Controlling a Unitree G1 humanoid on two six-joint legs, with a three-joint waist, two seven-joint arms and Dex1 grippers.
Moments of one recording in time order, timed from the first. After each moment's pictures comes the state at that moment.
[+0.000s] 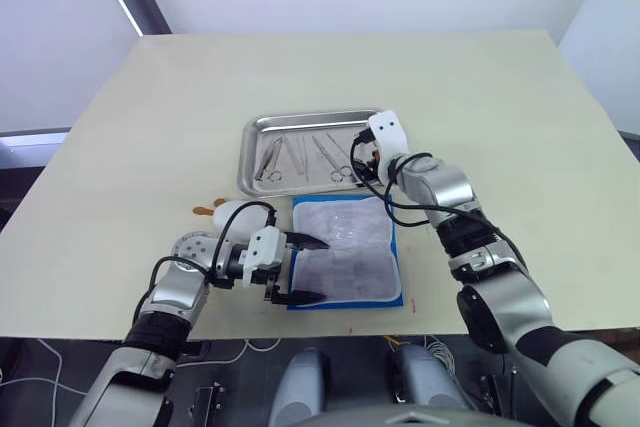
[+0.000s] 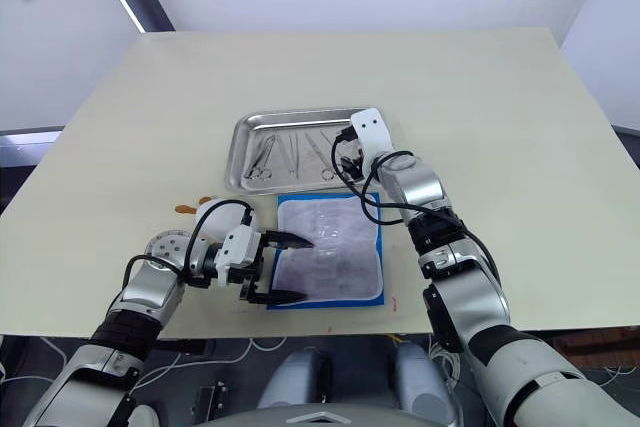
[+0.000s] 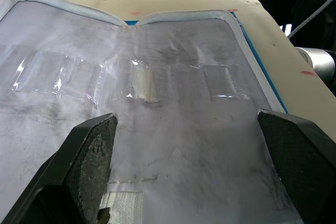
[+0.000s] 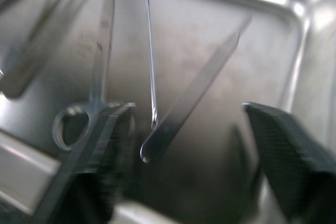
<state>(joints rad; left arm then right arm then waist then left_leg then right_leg) -0.27 0.61 -0.20 0.34 -0.29 -0.27 -1.46 -0.91 -0.01 0.12 0.44 0.07 0.74 0.26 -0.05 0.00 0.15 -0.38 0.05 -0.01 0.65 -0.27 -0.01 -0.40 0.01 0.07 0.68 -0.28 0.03</state>
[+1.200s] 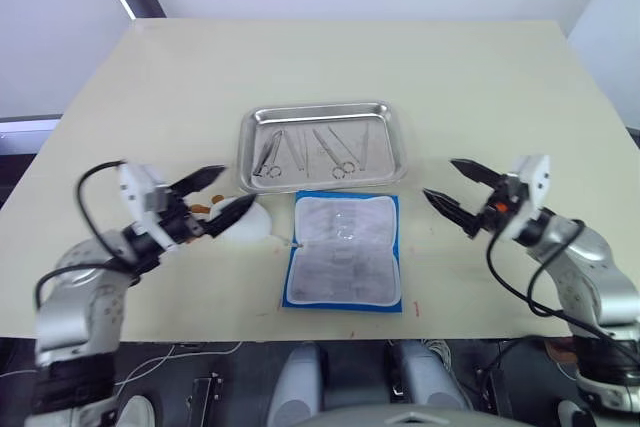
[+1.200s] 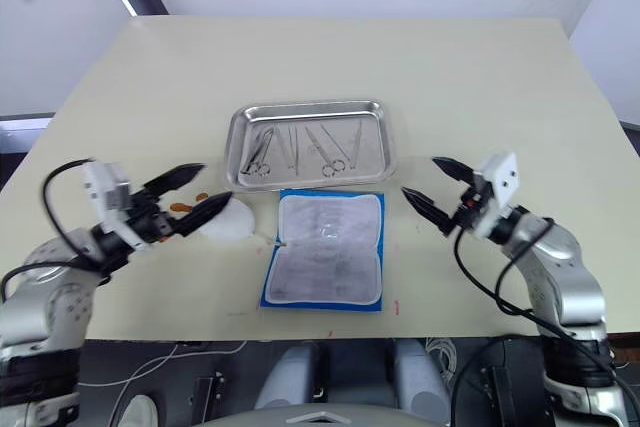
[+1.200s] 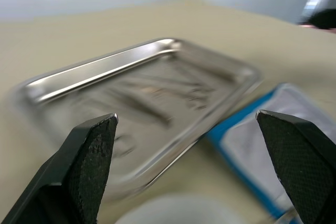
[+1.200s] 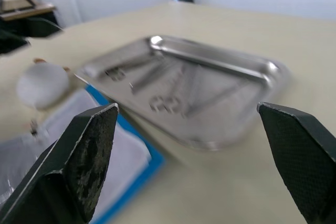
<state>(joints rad) -0.01 0.66 0.43 -0.10 -0.62 0.26 -0.92 -0.12 -0.44 -0.18 -0.26 0.49 0.34 0.83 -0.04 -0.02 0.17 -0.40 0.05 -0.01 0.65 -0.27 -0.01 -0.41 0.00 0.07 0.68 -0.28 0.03</state>
